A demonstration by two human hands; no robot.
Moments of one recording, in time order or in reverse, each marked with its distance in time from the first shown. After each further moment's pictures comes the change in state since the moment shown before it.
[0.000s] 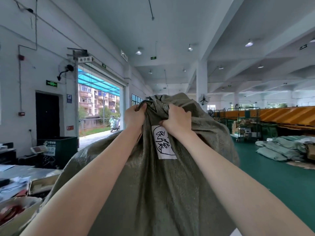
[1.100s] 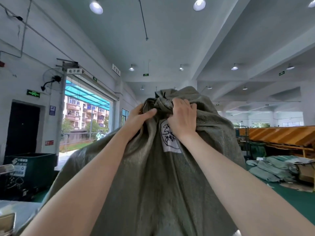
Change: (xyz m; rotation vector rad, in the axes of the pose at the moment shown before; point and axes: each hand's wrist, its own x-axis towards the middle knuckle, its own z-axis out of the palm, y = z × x) left_hand 0.154 -0.055 0.061 -0.081 -0.430 0.281; right_hand 0.144 0.045 0.080 -0.183 0.381 -0.179
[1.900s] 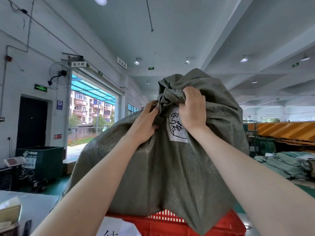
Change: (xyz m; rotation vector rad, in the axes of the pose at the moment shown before) left_hand 0.012 -0.072 -0.002 0.963 -0.118 0.362; right_hand 0.006 0.023 0.072 0.141 0.313 -0.105
